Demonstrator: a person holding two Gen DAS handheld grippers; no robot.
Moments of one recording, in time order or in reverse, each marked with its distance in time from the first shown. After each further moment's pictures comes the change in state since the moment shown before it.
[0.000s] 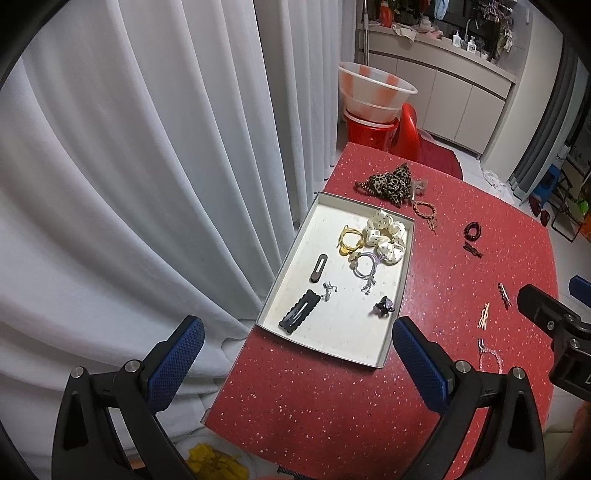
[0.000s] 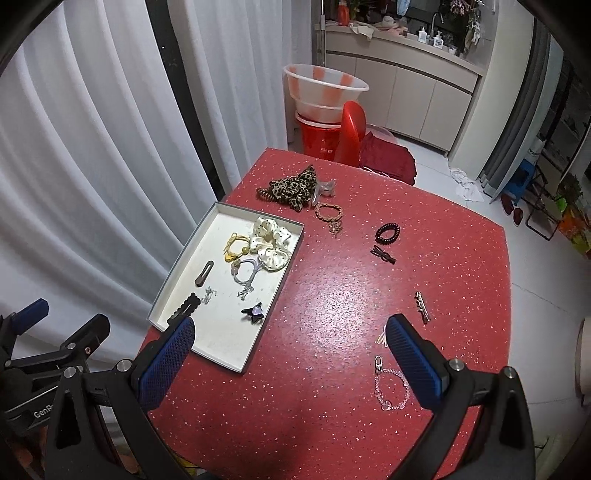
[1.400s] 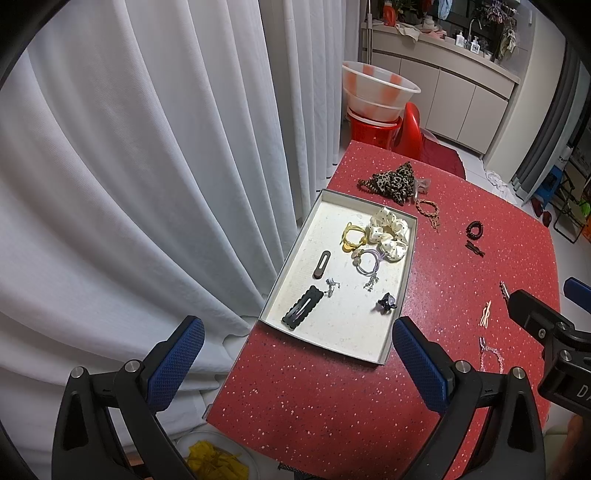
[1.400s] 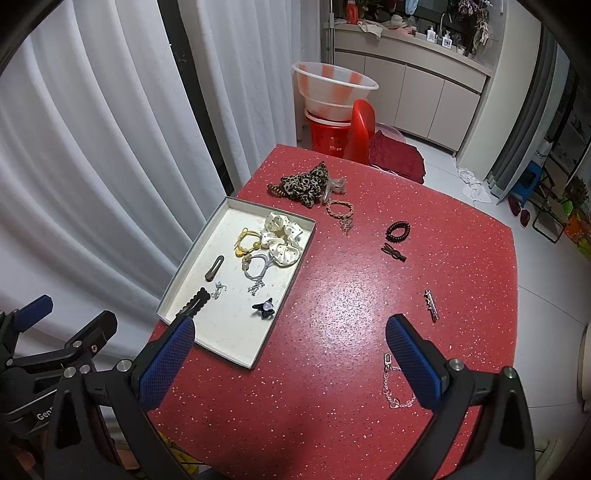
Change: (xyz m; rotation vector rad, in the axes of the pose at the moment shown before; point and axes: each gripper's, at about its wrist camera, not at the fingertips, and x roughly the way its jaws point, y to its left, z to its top) left arm 0.000 0.001 -0.003 -0.008 0.006 0.005; right arm 0.000 0.008 -0.004 -0.024 0.010 0.033
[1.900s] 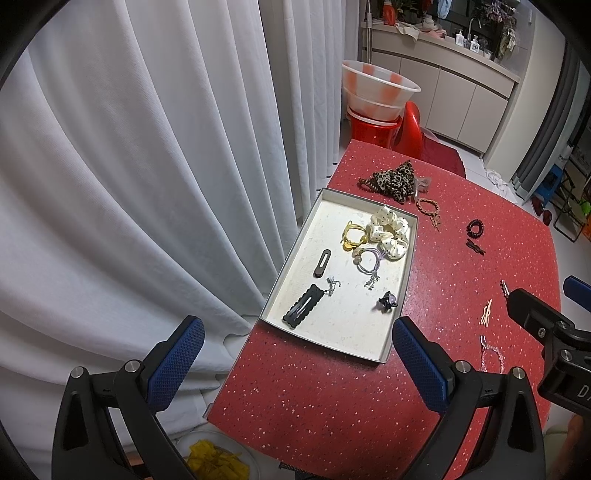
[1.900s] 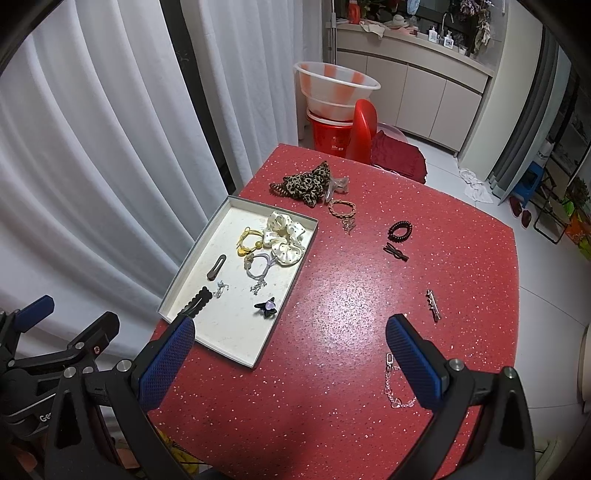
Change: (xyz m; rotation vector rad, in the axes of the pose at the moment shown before) left arm 0.001 0.002 -0.002 0.002 0.000 0.000; right arm 0.001 0.003 -0.002 -0.008 0.002 0.007
